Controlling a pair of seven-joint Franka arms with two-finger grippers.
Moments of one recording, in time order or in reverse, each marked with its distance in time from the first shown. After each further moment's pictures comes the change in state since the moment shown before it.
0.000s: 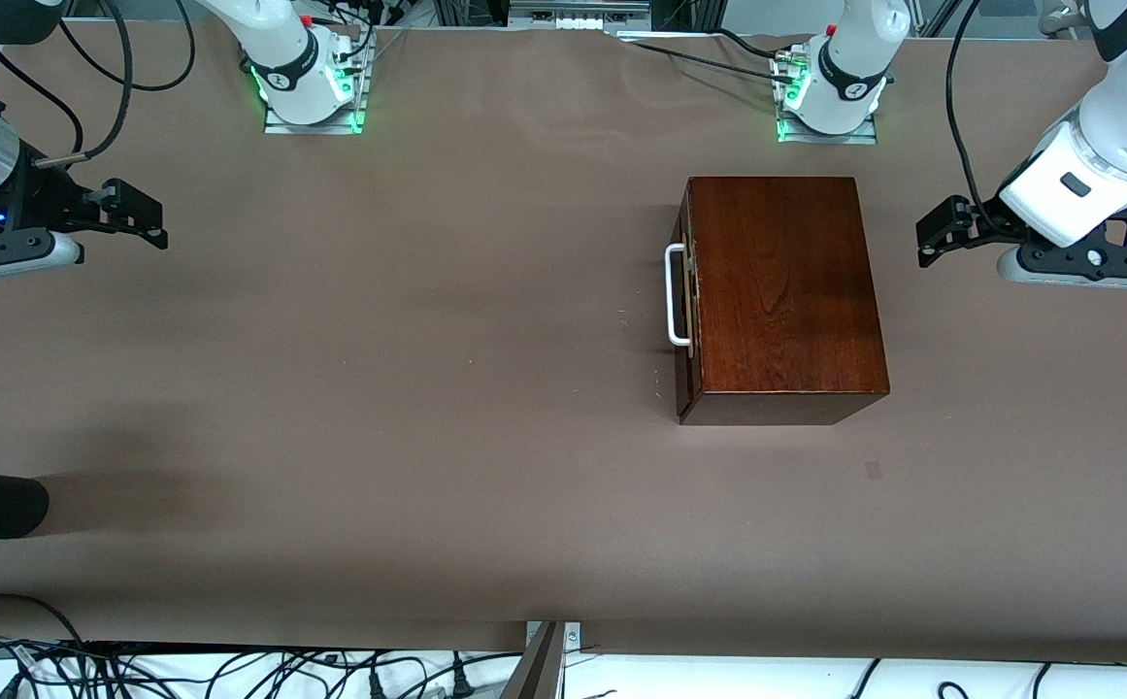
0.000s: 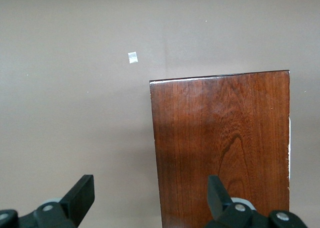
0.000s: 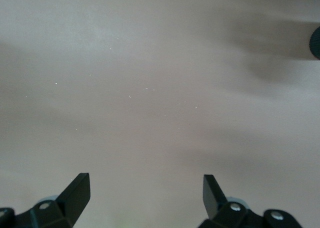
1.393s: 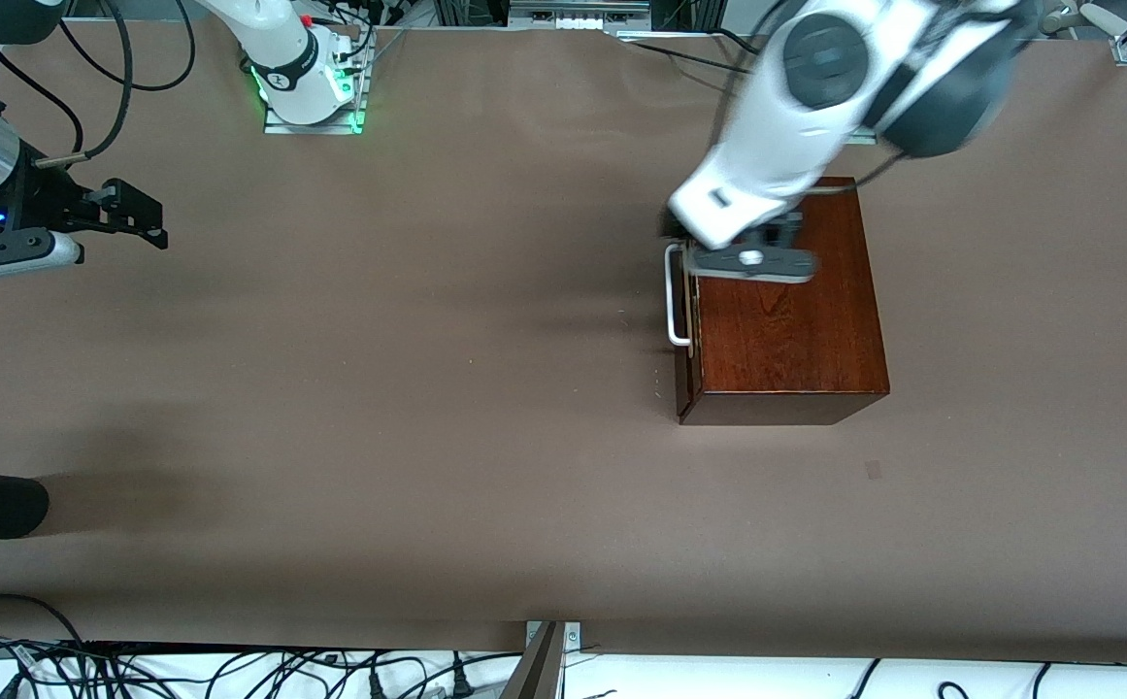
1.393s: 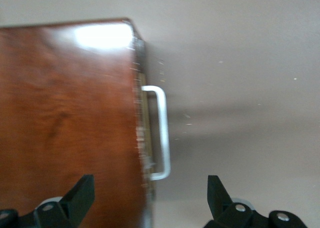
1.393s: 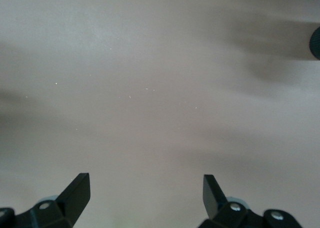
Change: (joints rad) left arm -0.148 0.224 -0.353 0.001 0.009 0.146 -0.509; right arm 0.000 0.000 0.000 0.001 0.000 0.000 0.000
